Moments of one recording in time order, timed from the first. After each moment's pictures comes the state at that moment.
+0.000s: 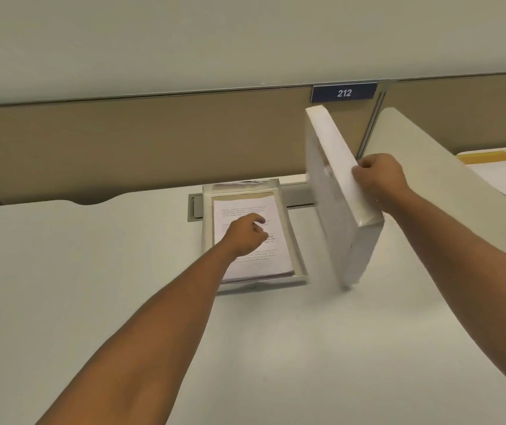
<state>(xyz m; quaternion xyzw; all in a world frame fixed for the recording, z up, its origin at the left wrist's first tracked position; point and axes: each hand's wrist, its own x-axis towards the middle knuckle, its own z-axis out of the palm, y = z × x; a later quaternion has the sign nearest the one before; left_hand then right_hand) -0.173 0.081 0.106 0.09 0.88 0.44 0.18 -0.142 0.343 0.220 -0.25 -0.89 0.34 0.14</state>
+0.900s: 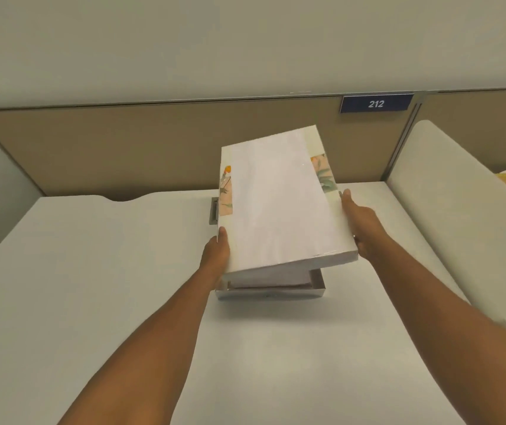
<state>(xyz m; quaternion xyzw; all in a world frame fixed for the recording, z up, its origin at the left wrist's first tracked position) -0.162 0.014 0.086 -0.21 0.79 0.57 0.13 -0.145 0.292 0.162 -0.29 -0.71 0.65 -0.02</state>
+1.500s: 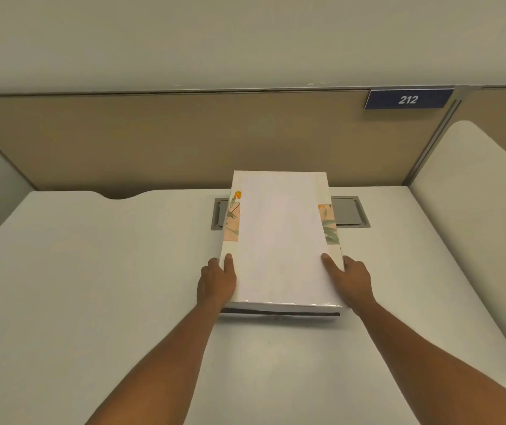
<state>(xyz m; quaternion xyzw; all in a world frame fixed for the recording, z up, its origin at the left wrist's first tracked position) -0.197 0.005 0.013 -0.22 0.90 0.36 0.11 -0.171 0.285 0.024 -0.26 -0.87 0.42 -0.02</state>
